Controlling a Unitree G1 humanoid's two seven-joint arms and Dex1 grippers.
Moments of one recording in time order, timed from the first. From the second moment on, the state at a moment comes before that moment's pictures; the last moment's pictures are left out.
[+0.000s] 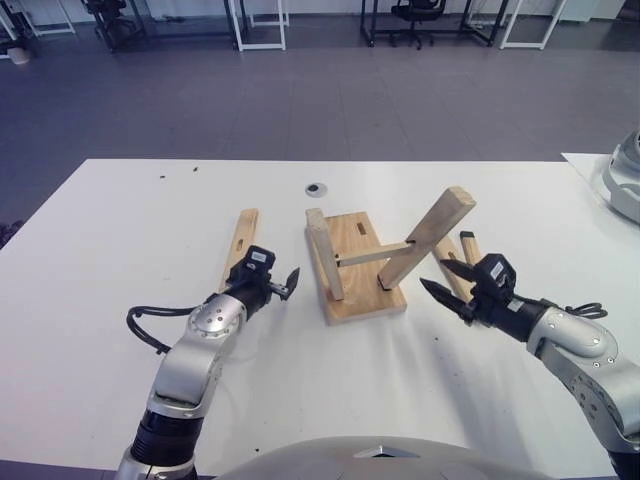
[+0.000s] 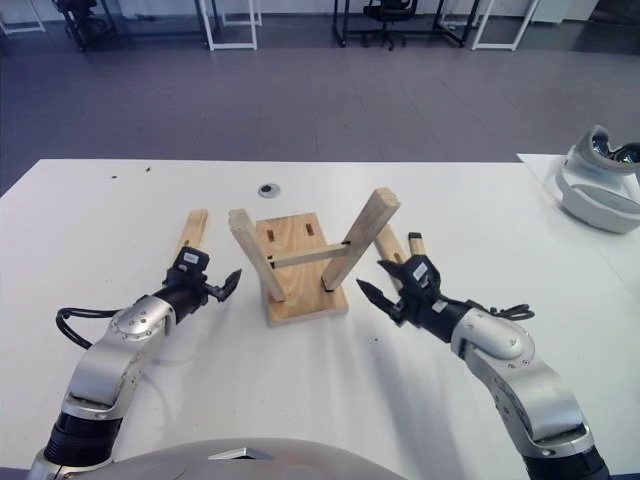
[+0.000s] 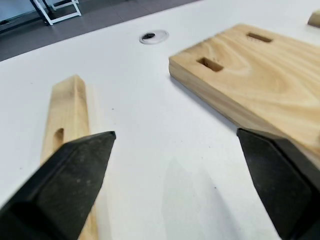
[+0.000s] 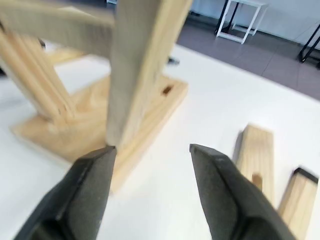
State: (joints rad) left arm 0.01 0.32 -0.16 -0.39 -0.08 0.71 -0.25; right arm 0.20 -0.72 -0.01 -0.43 0.39 0.42 0.55
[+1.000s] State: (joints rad) left arm -0.09 0.05 0.01 -0.80 -0.25 0.95 -0.03; right arm 0.05 -0.34 -0.09 -0.75 0.35 0.55 0.16
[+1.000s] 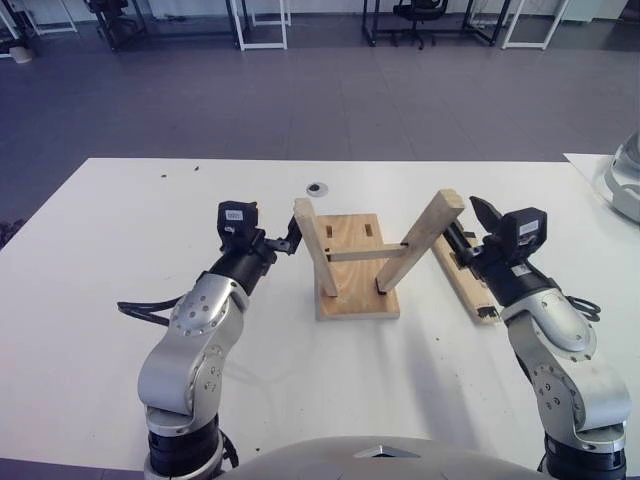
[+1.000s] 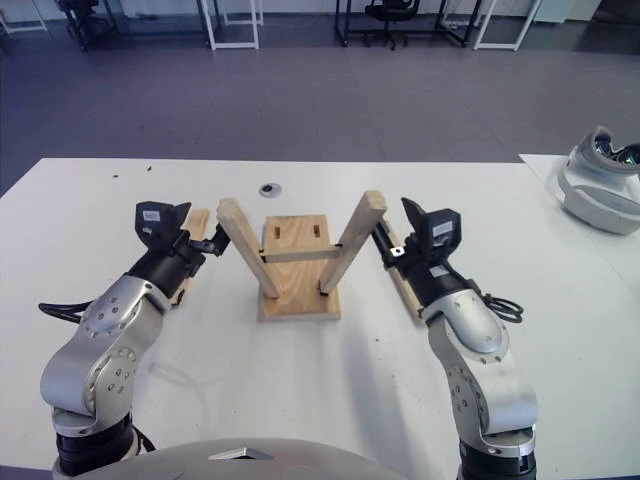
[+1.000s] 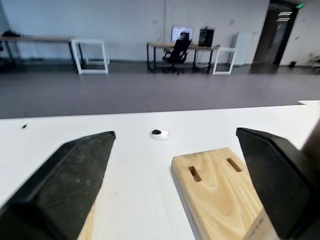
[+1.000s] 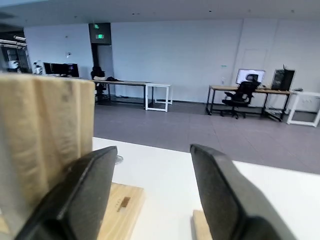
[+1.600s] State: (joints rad) left arm -0.04 0.33 0.03 -0.65 -0.20 0.89 -0.22; right arm 0.01 -0.43 -0.06 -0.62 0.30 0.60 0.28
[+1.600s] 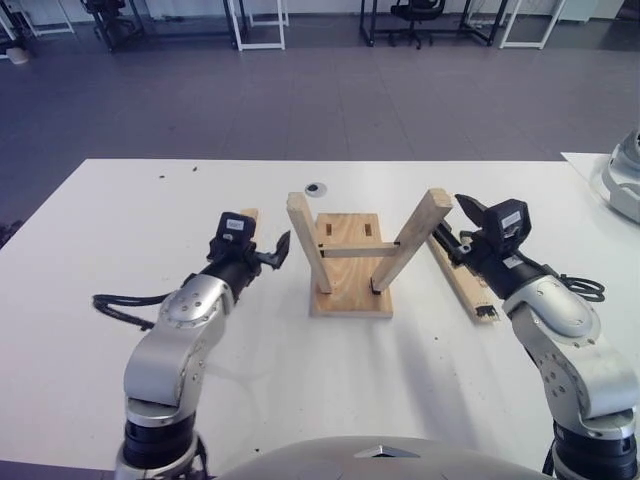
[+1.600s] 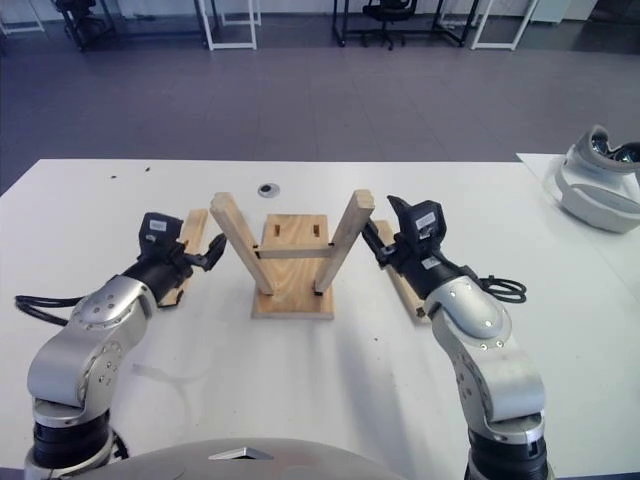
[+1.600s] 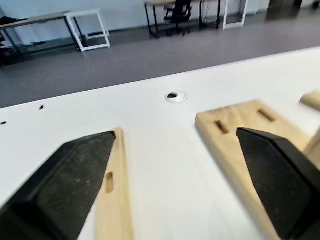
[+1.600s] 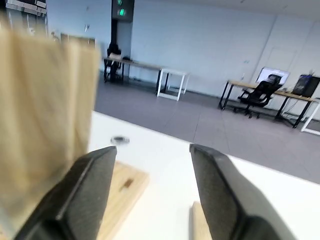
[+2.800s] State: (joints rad) left arm 0.07 0.79 -0.29 -0.43 -0.07 0.48 -0.86; right arm -0.84 -0.30 0.29 1.22 -0.24 -0.22 0.35
